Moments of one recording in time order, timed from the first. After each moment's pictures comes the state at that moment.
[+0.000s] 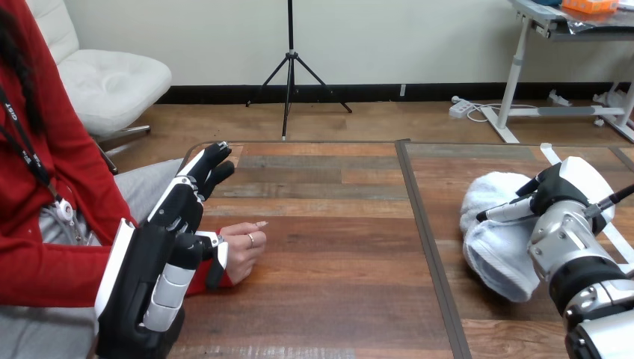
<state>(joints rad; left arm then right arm) 0.31 0.14 0.02 -0.10 -0.18 -0.62 -0.29 -0.87 -0.35 0.18 1.27 -0.37 0.32 -0.28</state>
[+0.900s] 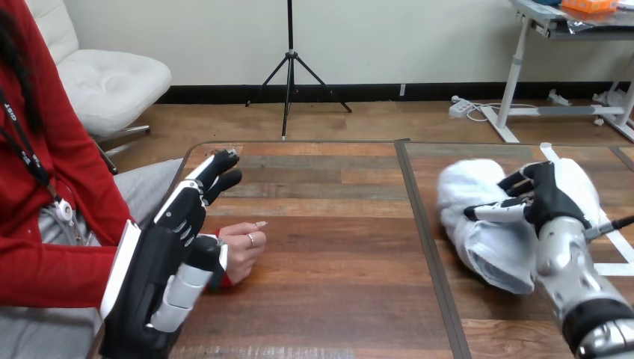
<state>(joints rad) 0.32 0.14 0.02 -0.09 -0.08 -0.62 -0.23 -0.73 -0.37 0.12 1.22 -0.32 -0.04 -0.35</state>
